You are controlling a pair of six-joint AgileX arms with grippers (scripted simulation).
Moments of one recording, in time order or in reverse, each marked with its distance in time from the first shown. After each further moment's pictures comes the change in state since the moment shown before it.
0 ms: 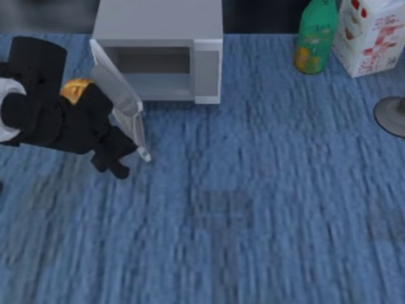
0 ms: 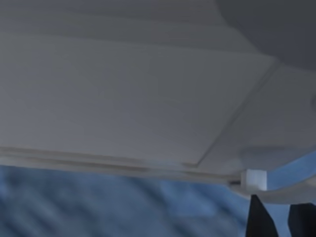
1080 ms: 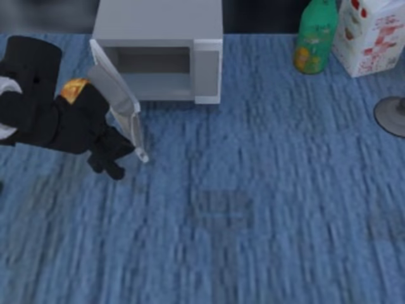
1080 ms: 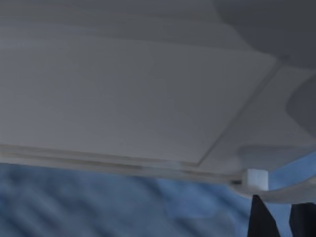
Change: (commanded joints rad) left arm 0.015 0.002 0.002 -0.018 0.015 0.032; right arm 0.000 0.000 0.000 0.000 0.000 0.000
